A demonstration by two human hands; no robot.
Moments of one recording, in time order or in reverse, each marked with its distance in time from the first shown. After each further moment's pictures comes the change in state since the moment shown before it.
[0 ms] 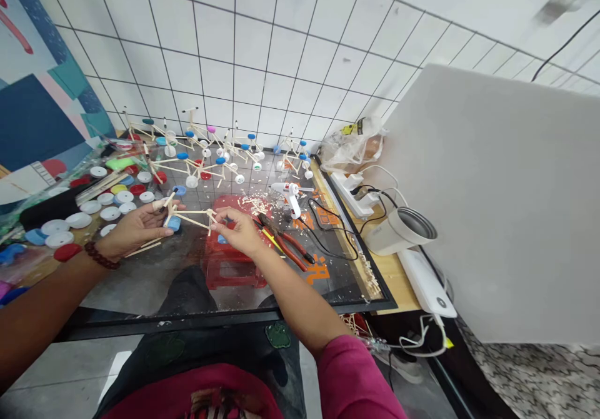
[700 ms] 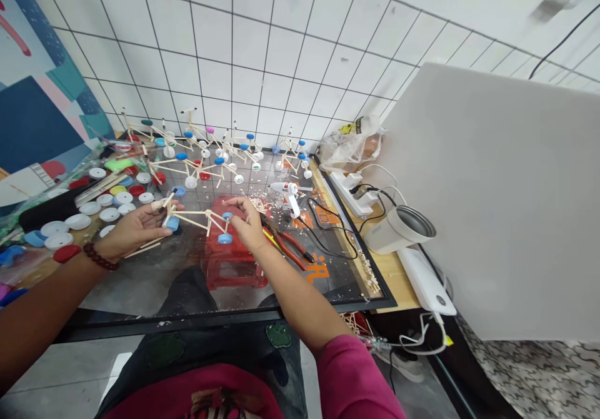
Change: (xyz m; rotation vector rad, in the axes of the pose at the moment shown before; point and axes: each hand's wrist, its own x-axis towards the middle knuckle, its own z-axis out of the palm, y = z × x) left_hand -0.001 0.004 -0.001 0.025 -0.040 -0.014; right_hand 0.004 0.003 -0.013 0.142 0.191 -0.025
